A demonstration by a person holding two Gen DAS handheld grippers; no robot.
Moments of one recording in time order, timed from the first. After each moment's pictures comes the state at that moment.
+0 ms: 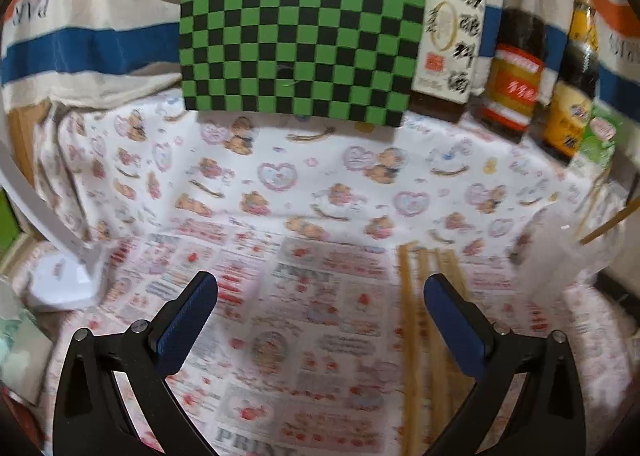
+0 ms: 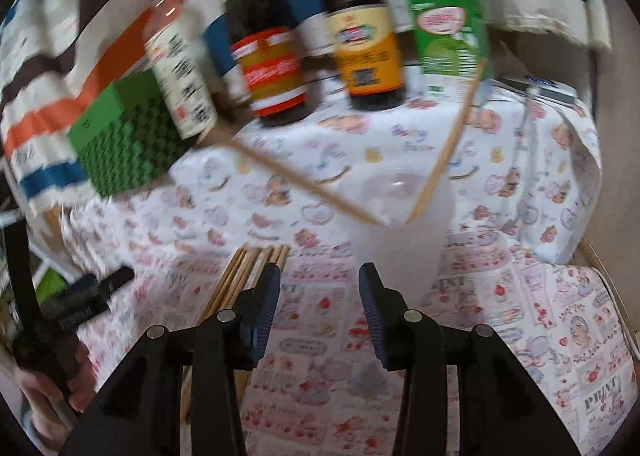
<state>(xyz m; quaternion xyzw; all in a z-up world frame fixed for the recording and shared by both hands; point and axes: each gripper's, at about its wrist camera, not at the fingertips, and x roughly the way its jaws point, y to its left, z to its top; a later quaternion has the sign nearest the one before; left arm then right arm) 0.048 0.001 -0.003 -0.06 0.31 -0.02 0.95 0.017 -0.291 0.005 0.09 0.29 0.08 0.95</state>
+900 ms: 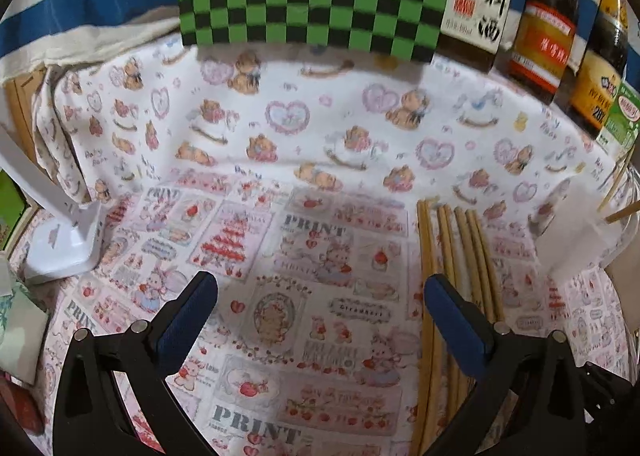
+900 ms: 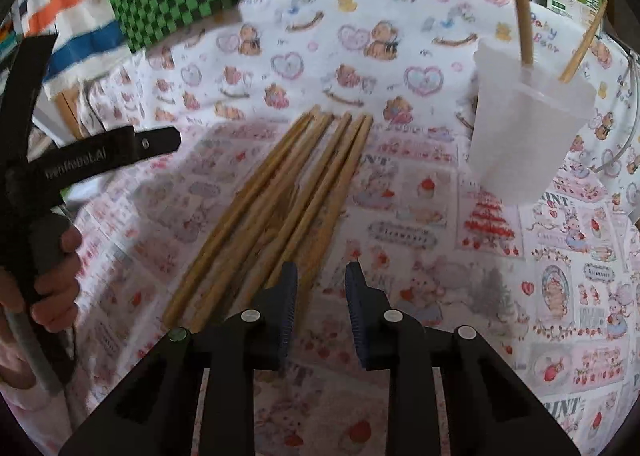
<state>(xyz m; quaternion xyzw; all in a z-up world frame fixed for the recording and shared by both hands) 0.066 0.000 -0.030 -0.06 0.40 0.01 0.92 0.021 -0.212 -0.060 0.00 0.42 0.15 0.90</state>
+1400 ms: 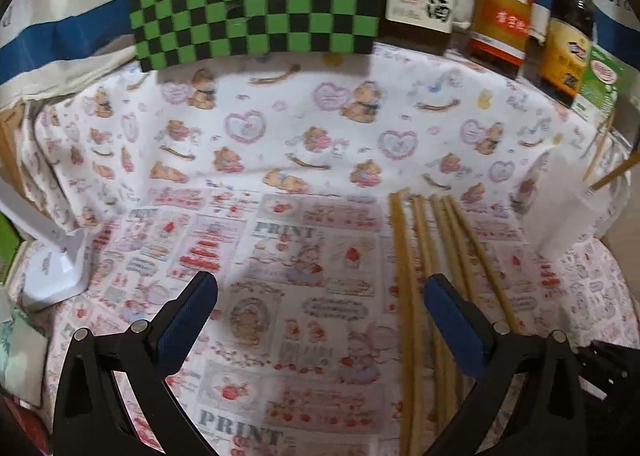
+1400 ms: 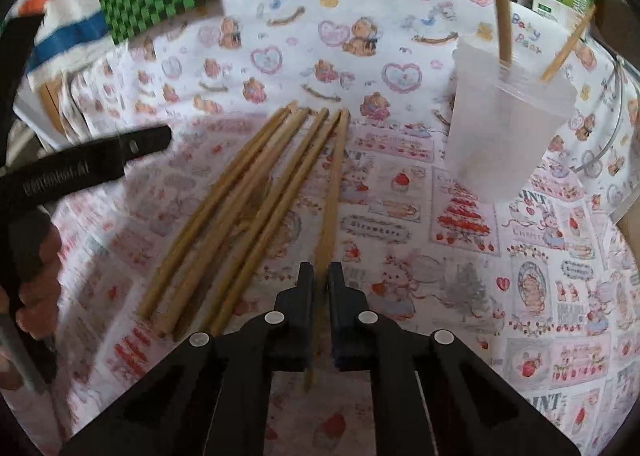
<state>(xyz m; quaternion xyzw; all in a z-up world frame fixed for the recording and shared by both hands) 0.060 -0.024 -0.026 -0.01 0.38 -0.03 0.92 0.021 -0.224 -0.055 0.00 0.42 0.12 0.90</state>
